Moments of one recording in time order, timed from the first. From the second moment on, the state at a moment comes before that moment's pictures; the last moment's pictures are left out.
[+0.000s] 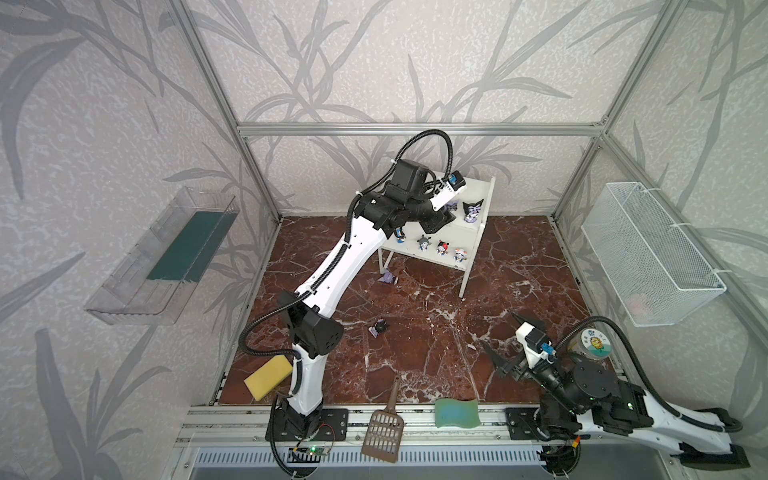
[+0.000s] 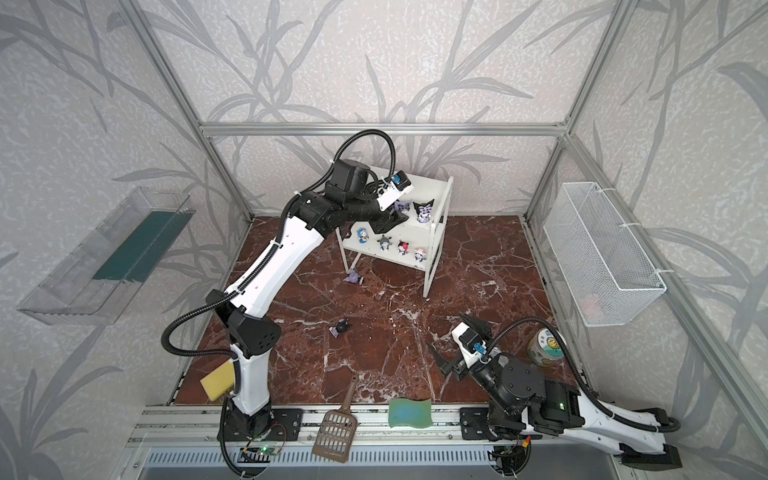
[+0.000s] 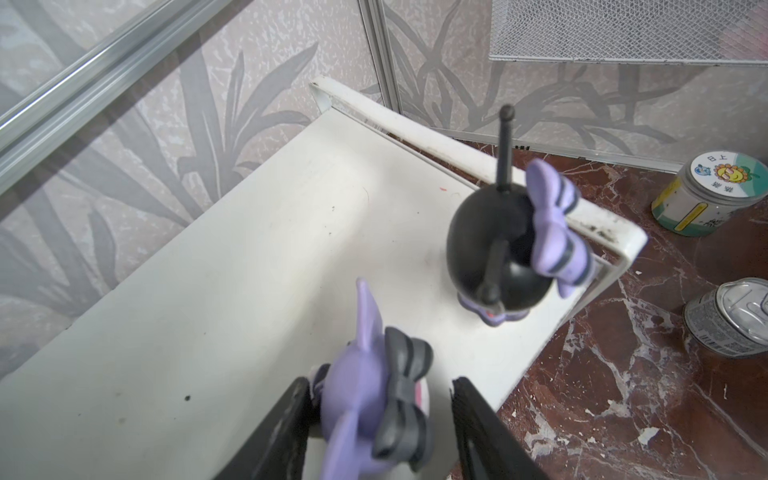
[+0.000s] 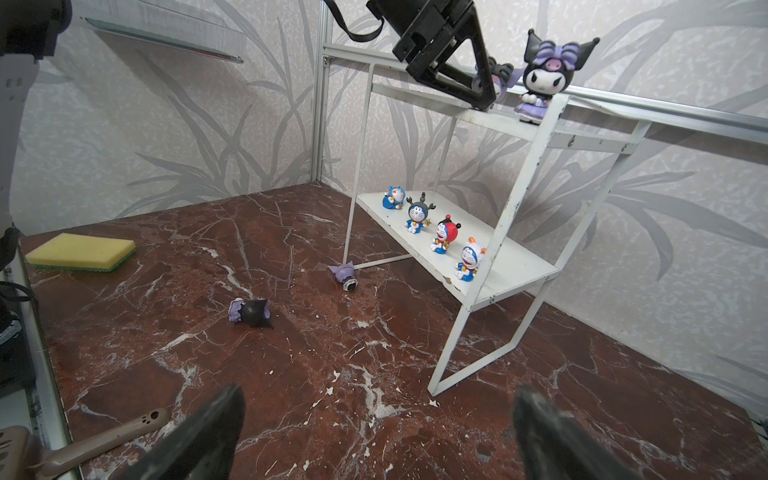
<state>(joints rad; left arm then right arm) -0.61 2.00 2.34 -0.87 0.27 0.45 1.35 0.13 0.43 -0.37 0.68 -0.10</state>
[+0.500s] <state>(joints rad) -0.58 1.67 1.94 -0.77 0.24 0.44 1.35 0.31 0.43 -0.31 0.63 -0.08</state>
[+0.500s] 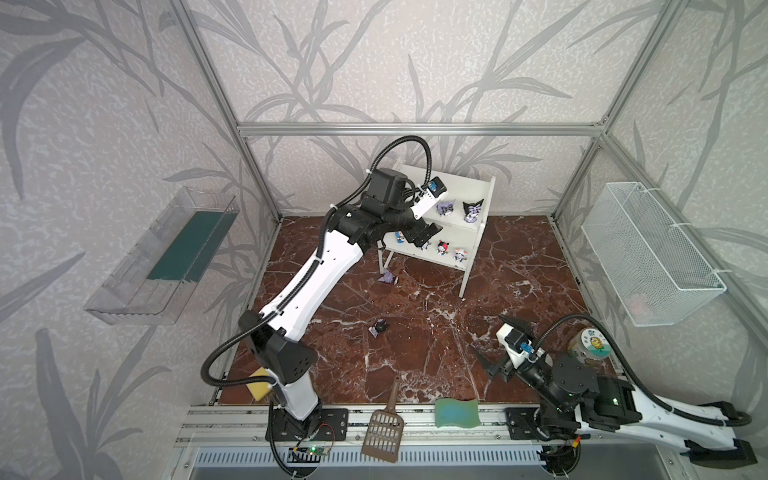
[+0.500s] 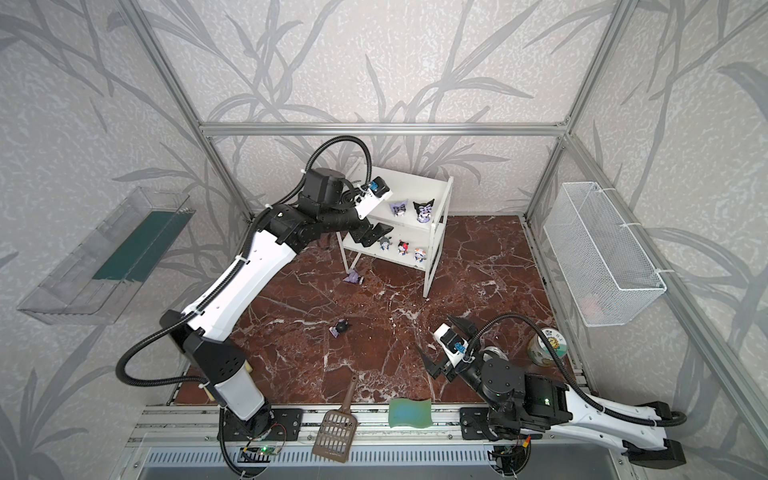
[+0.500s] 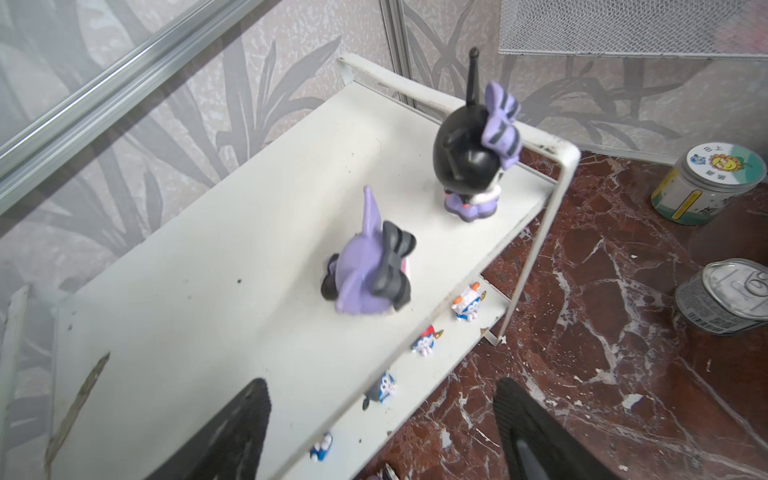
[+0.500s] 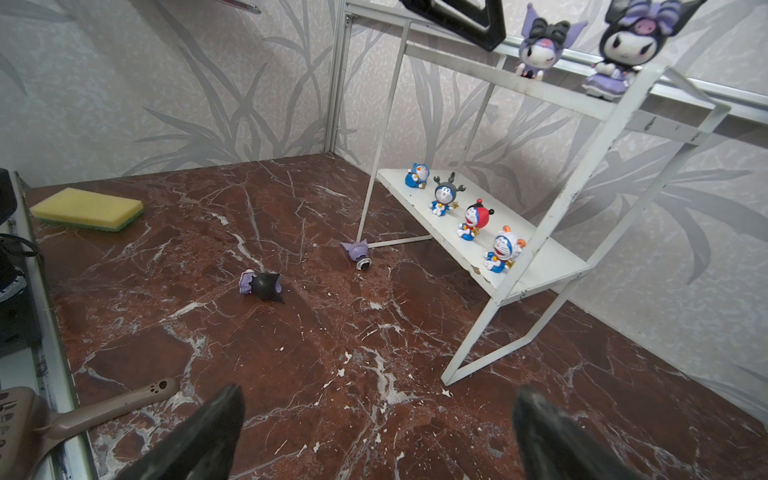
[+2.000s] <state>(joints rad) -0.58 0.34 1.00 -0.93 -0.25 -0.15 1.07 2.15 1.53 -0.33 -0.11 0.78</state>
